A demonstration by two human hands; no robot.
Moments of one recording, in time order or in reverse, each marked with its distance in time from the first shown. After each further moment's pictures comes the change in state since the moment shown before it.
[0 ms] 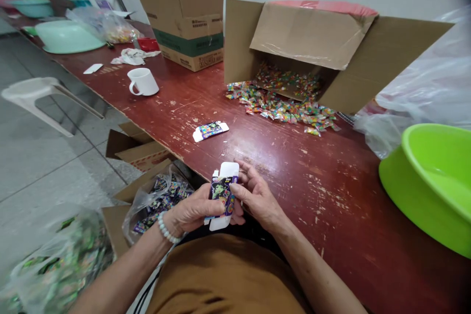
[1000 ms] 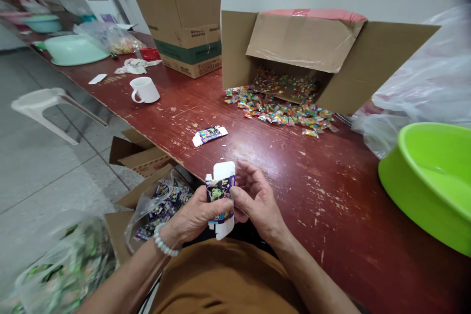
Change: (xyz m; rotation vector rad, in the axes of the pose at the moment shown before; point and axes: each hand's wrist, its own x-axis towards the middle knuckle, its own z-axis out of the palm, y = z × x) left_hand 0.000 0.004 0.026 0.115 0.274 0.092; right_hand -0.013 -0.016 0.016 -0.265 0.179 -0.254
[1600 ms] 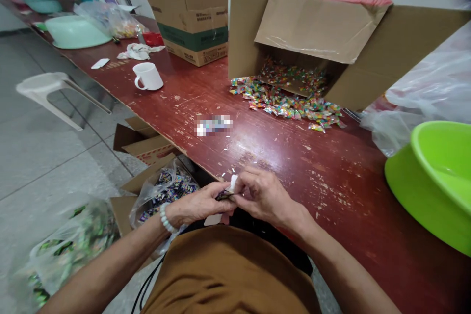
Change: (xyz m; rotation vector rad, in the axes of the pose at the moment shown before) left_hand 0.005 0.011 -0.009 0.528 -0.230 -0.111; right_hand 0.016 -0.018 -0.027 -0.821 -0.473 -0.285
